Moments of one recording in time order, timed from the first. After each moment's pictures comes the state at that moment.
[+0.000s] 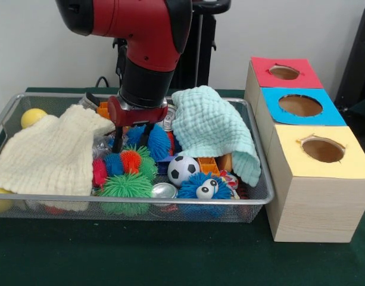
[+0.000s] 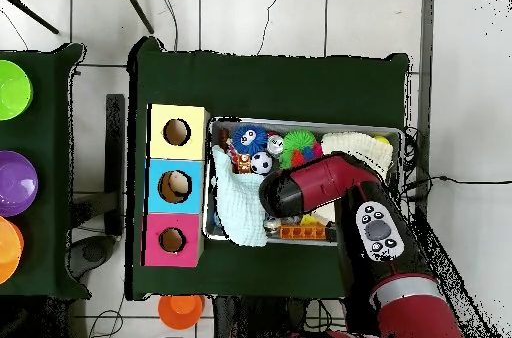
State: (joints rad) arm -0.44 -0.53 0.24 1.57 -0.84 0.59 1.57
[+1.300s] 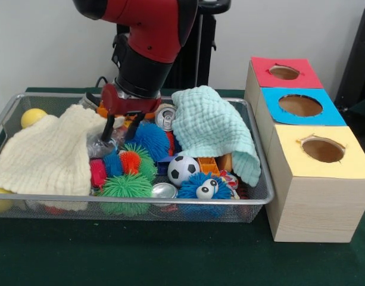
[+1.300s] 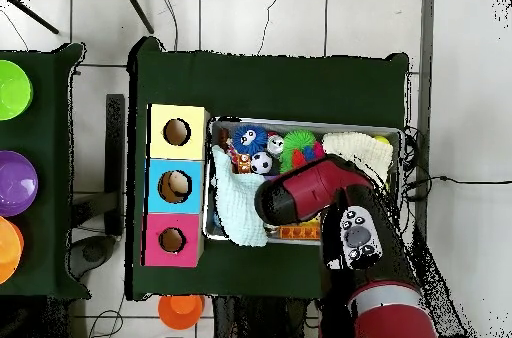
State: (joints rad) arm -0.35 -0.55 0.13 1.57 -0.89 0.60 1.57
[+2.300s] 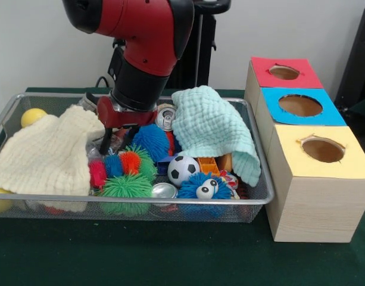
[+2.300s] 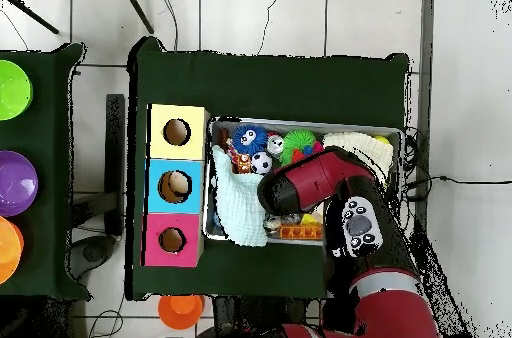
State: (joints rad) arm -0.35 -0.50 0.13 1.50 -0.89 0.60 1.57
